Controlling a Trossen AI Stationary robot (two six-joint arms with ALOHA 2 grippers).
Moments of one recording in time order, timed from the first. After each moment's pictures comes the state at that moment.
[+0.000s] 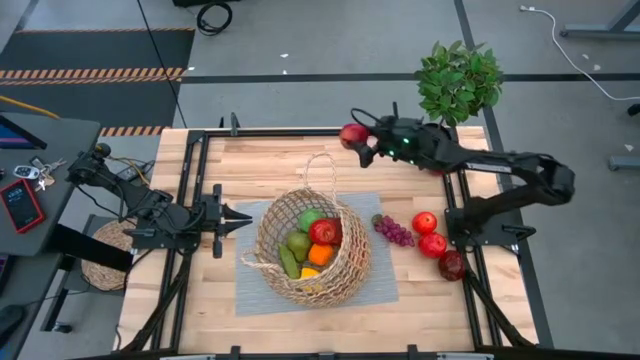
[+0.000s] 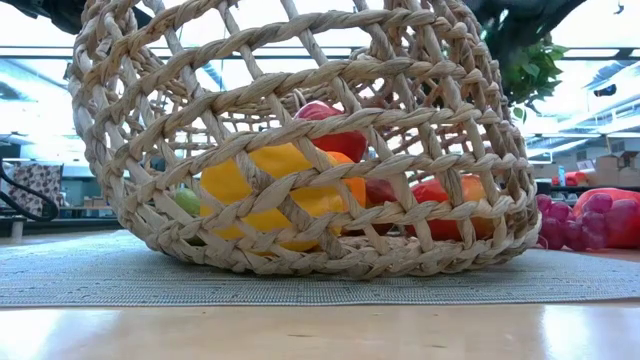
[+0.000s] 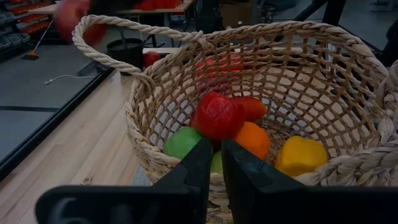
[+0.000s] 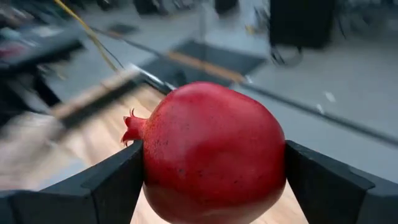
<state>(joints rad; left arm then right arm) -0.52 0.55 0.48 -0.24 -0.63 -0.17 -0.43 1.22 0.81 0.10 0.19 0.30</state>
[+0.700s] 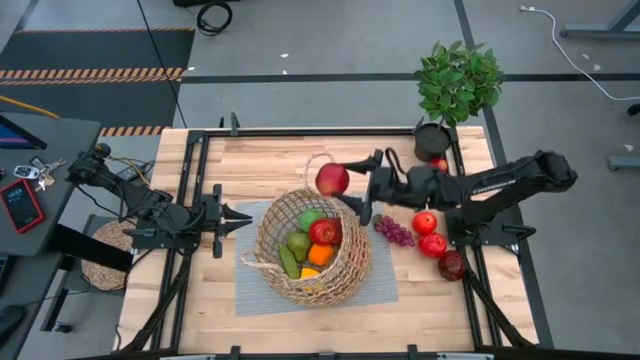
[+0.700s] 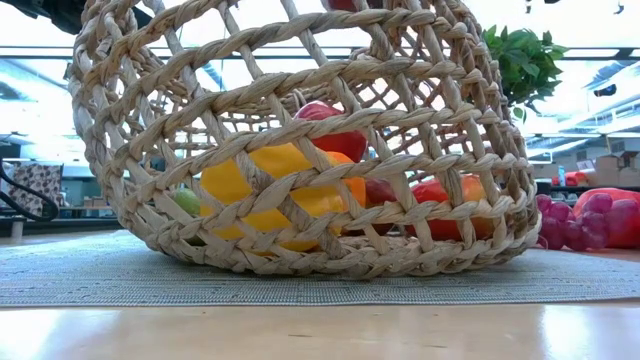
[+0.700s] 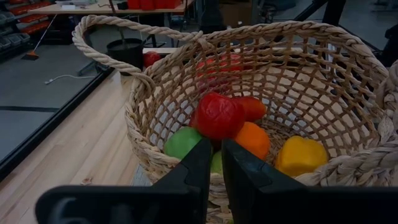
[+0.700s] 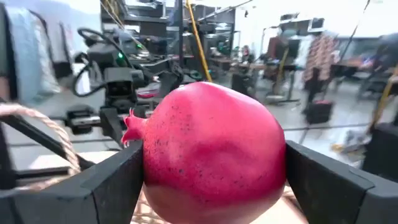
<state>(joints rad) -0.52 0.55 0.48 -0.24 -0.63 -0.17 0.11 1.24 0.82 0.51 0.37 -0.08</state>
